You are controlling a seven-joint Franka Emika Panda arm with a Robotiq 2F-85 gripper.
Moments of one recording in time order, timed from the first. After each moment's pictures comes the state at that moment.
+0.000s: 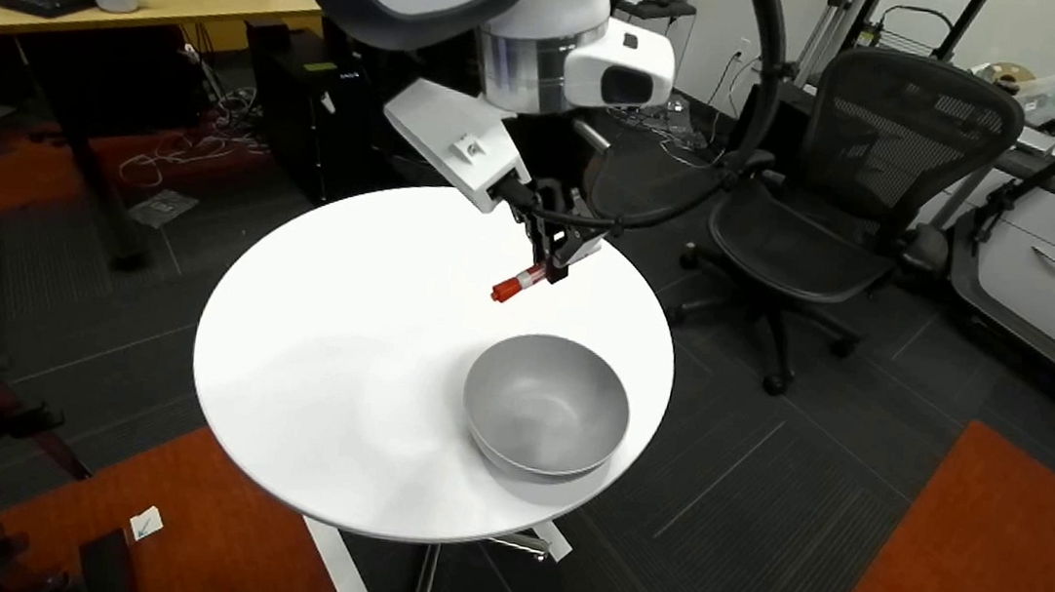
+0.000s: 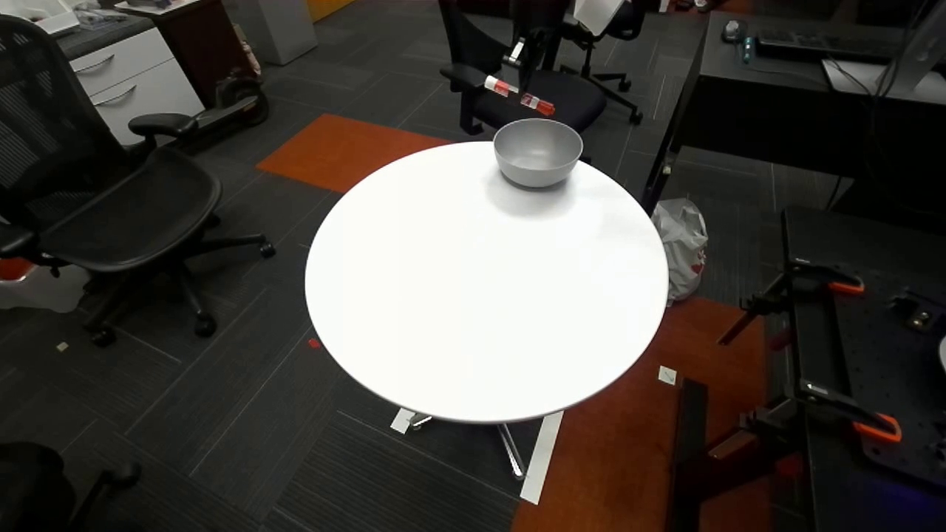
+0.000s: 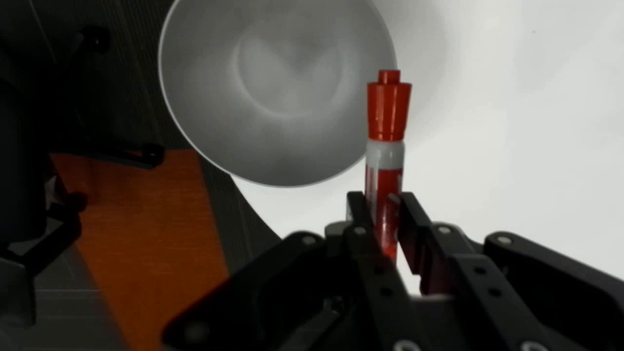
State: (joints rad) arm -0.19 0.43 -0.09 -1.88 0.00 2.54 -0.20
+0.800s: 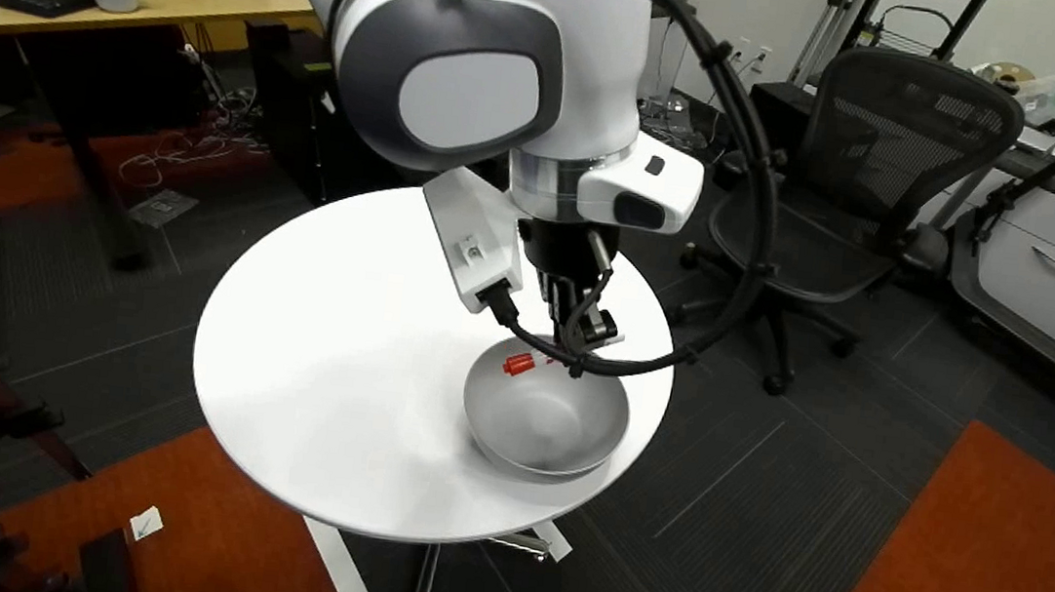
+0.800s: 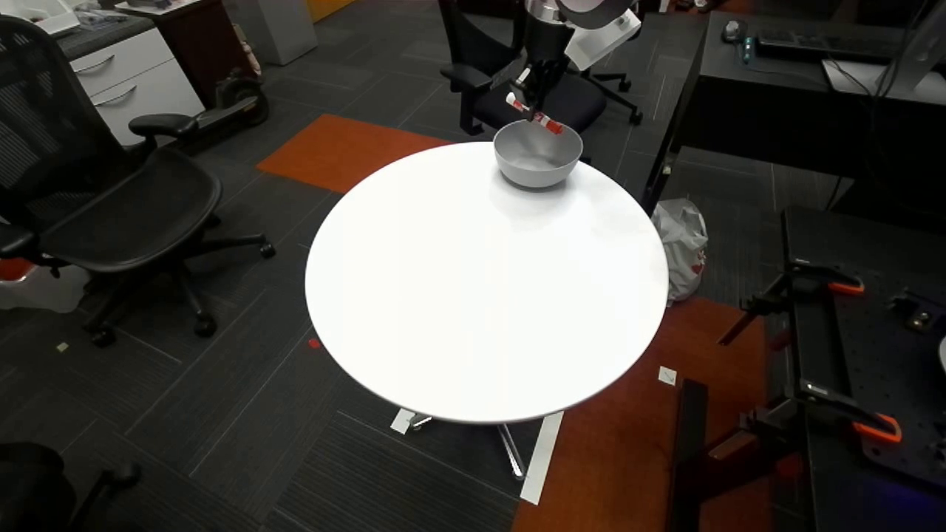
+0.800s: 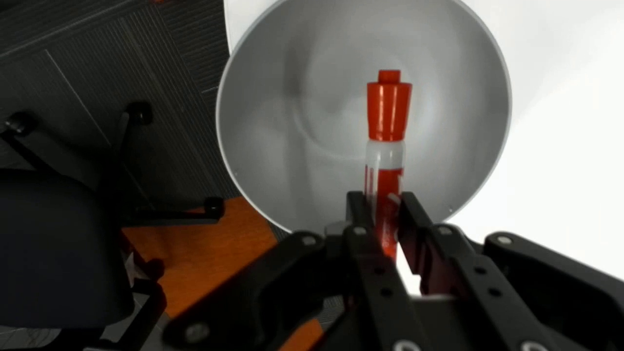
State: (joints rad) arm -0.21 0.56 -0.15 -1.83 0.01 2.59 0.00
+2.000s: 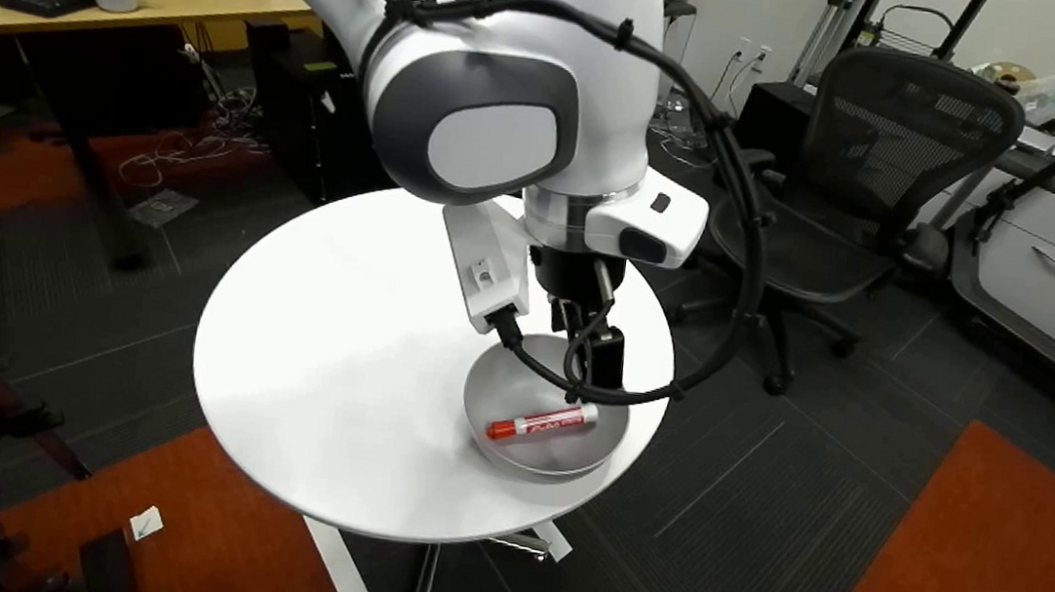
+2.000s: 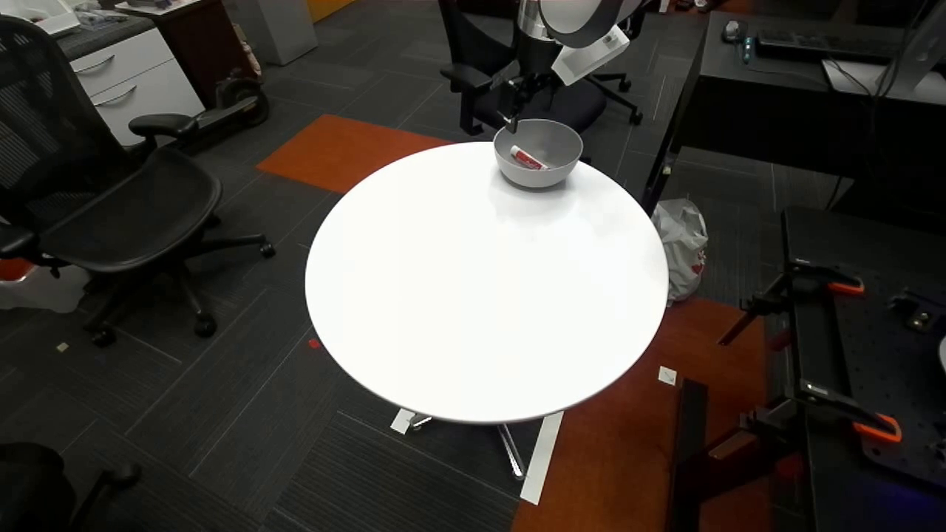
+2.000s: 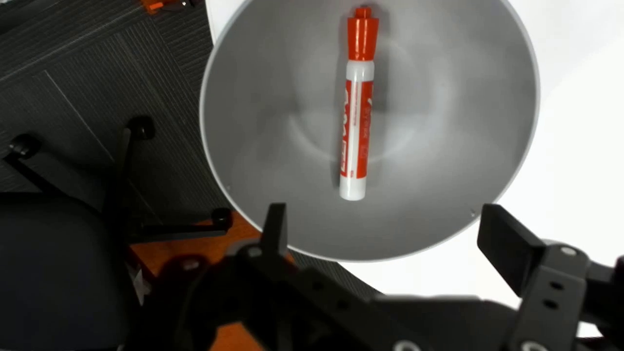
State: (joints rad) arm -0.21 0.63 -0.15 -1.77 0.03 2.59 0.05
